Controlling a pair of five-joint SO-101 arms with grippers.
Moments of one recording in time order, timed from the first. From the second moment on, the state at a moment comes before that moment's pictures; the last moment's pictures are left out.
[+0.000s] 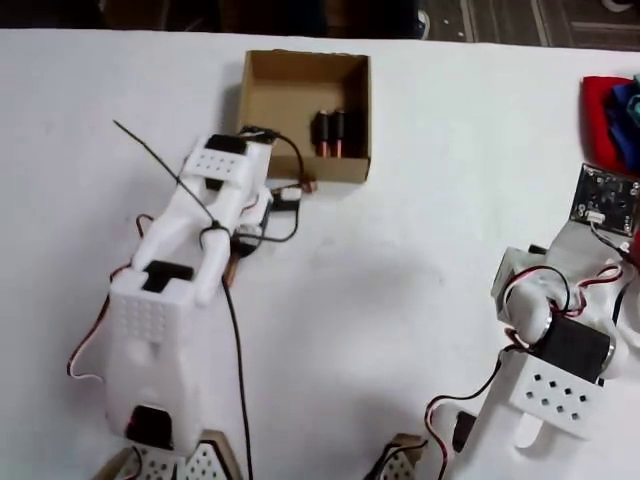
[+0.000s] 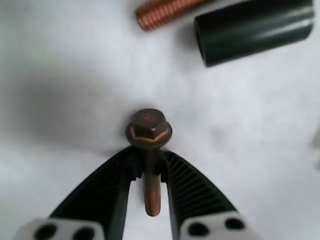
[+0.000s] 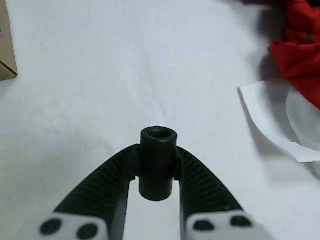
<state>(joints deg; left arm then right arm) 4.3 39.4 -16.0 84.2 2.9 21.6 -56.8 40.4 74.1 7.3</state>
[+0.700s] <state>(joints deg) 3.9 58.2 -51.2 101.6 8.7 21.6 -56.8 40.4 74.1 7.3</state>
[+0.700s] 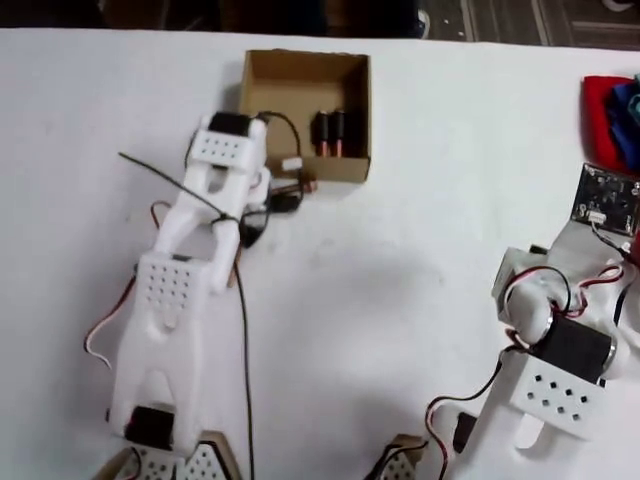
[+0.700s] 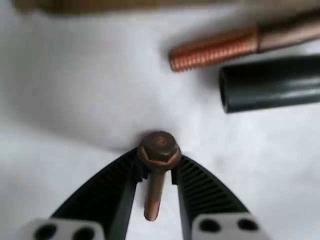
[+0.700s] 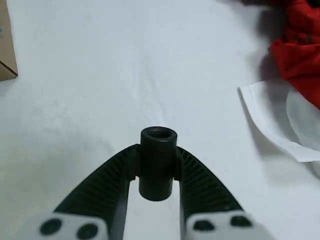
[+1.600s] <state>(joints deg) 4.5 58.6 -52.7 101.6 8.9 21.6 -56.8 40.4 75.3 7.3</state>
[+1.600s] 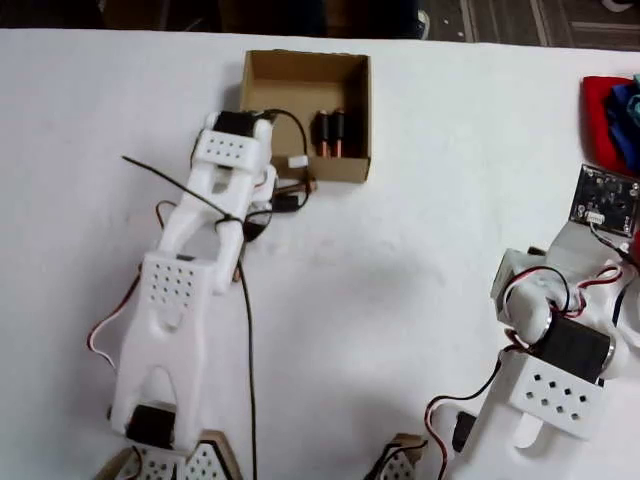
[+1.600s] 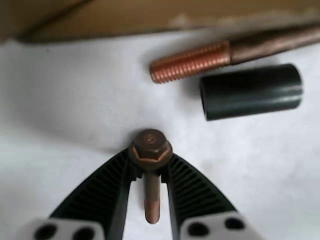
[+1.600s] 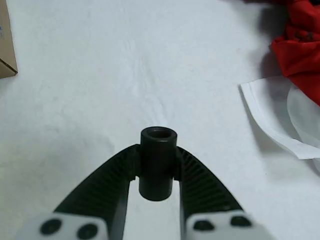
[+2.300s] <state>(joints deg) 16.1 5.0 -11.1 86.5 11.4 0.2 -84.9 65.0 65.4 7.3</state>
